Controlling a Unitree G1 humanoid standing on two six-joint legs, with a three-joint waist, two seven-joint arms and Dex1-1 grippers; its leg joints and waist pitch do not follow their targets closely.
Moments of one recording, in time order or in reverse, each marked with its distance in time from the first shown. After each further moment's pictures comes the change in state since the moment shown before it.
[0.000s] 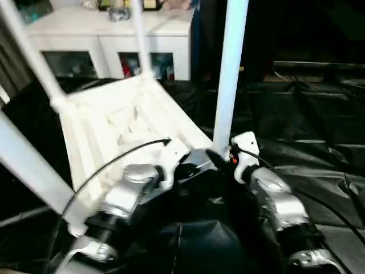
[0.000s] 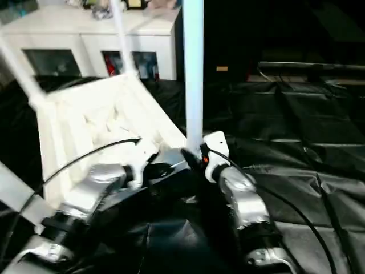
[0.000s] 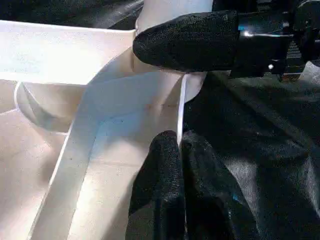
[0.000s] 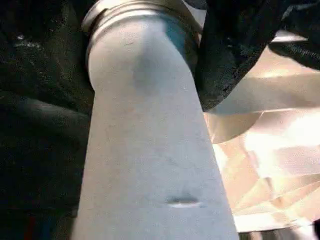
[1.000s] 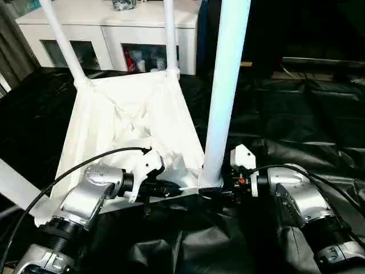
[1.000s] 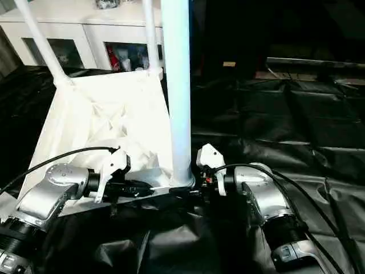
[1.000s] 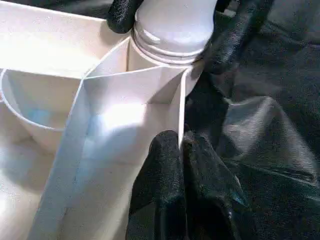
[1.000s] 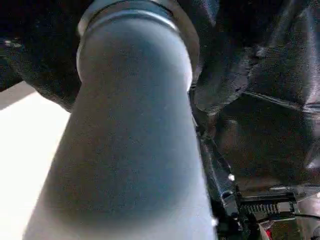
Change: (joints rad) left arm 0.093 0.323 -0.031 -0.178 -0.106 -0.019 -0.493; right arm -0.023 -0.257 0.168 -0.045 0.086 -0.064 0.779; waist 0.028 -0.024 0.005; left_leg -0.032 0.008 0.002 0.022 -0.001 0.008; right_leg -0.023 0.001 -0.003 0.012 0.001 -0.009
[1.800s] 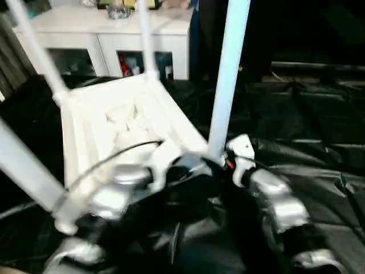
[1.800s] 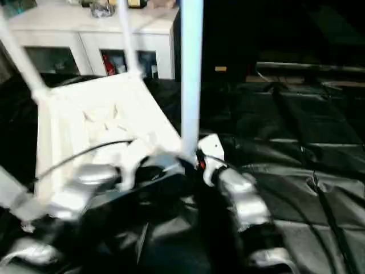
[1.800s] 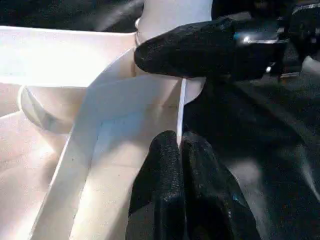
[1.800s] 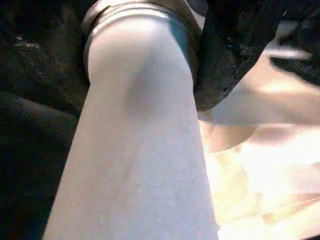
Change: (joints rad) left arm -0.095 -0.307 0.030 0.178 0.127 0.001 0.495; right arm 0.005 0.279 -0.157 0.088 -0.131 0.041 -0.819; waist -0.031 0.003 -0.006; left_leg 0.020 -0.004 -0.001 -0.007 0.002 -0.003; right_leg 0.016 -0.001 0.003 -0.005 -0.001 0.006
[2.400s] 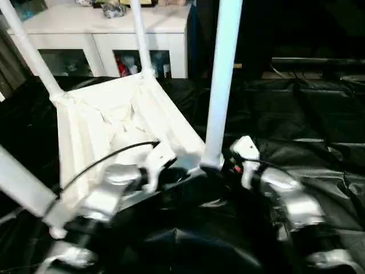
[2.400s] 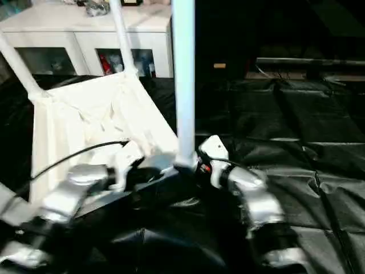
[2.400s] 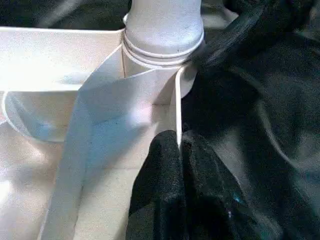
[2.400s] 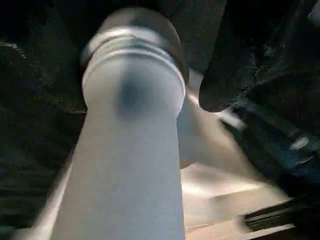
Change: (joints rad) left arm 0.077 0.215 -0.020 -0.122 -0.075 -0.054 -0.344; right arm 0.053 -0.239 0.092 -0.139 0.126 0.005 0.605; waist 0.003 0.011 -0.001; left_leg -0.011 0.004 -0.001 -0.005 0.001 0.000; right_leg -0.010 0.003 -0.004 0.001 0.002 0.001
